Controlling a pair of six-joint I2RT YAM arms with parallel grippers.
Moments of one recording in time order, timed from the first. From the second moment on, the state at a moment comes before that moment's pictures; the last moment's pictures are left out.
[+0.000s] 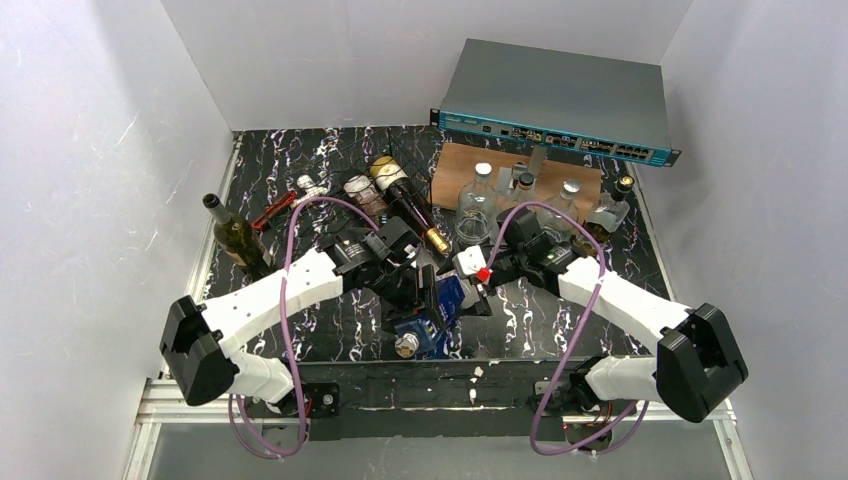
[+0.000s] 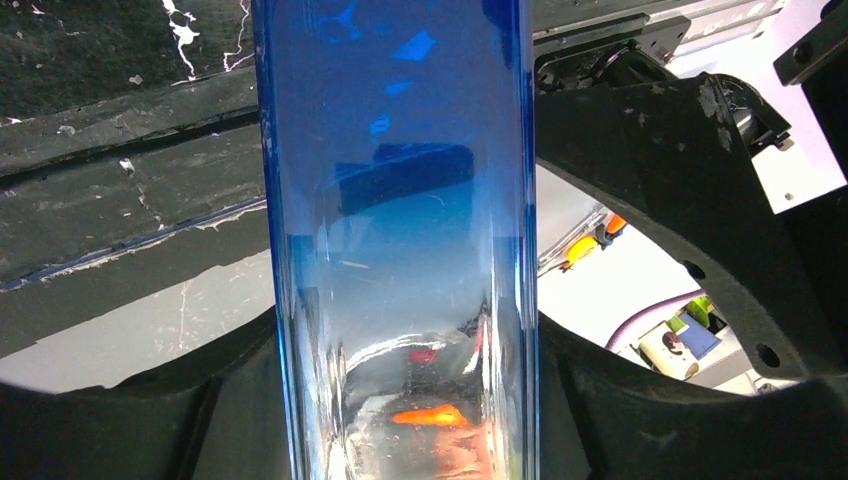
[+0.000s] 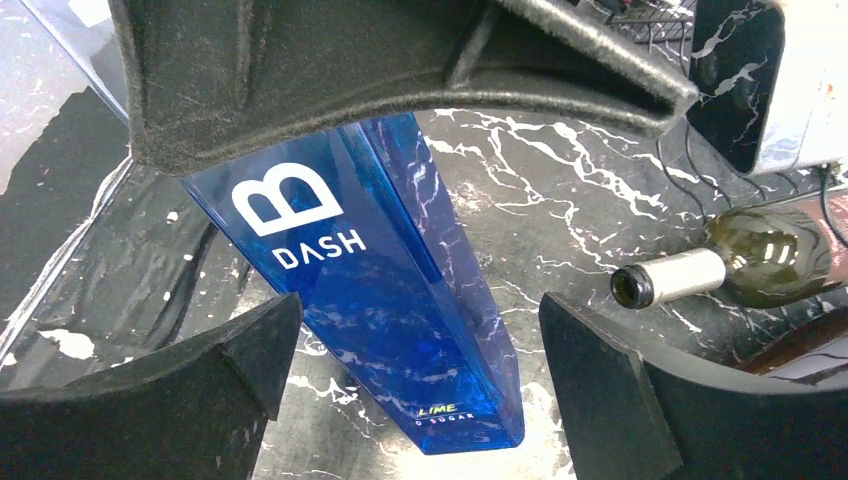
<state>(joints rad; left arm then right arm) -0.91 1.34 1.16 -0.97 0.41 -1.06 0.66 1.26 0.81 -0.31 -1.05 -0.94</state>
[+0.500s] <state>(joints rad) -0.90 1.40 1.21 -1.03 0.44 -1.03 0.67 1.26 0.78 -0.26 -1.07 -0.91</state>
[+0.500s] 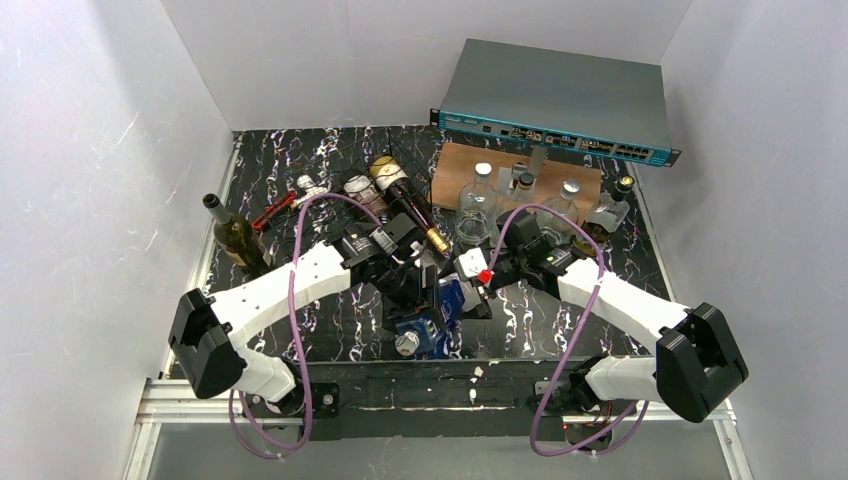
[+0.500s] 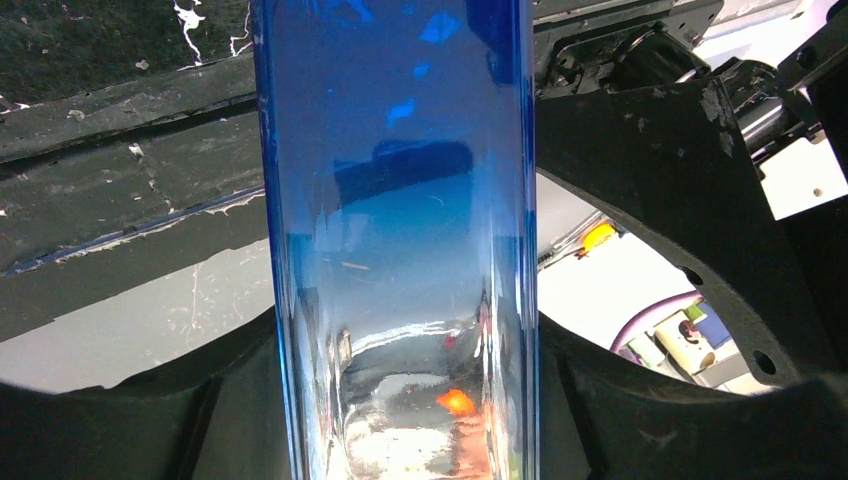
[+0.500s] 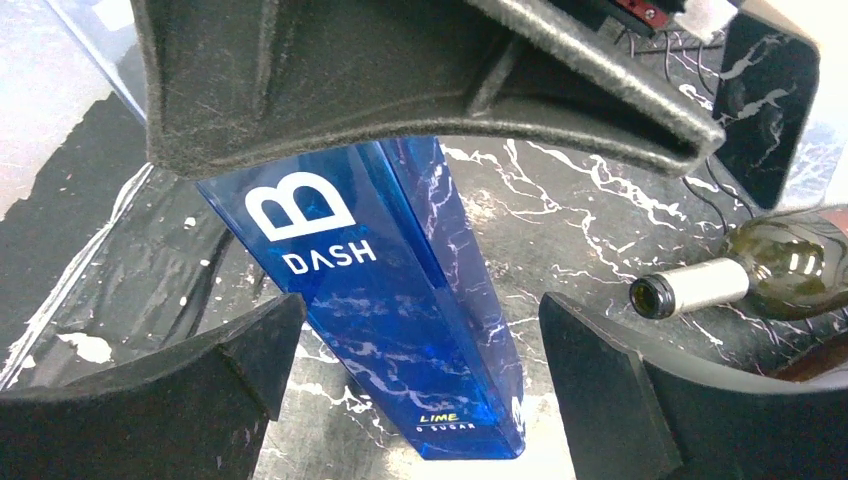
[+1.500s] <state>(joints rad) -0.86 1.46 1.26 -0.95 0.49 -1.04 0.68 1.26 0.70 -0.09 -1.06 -0.78</state>
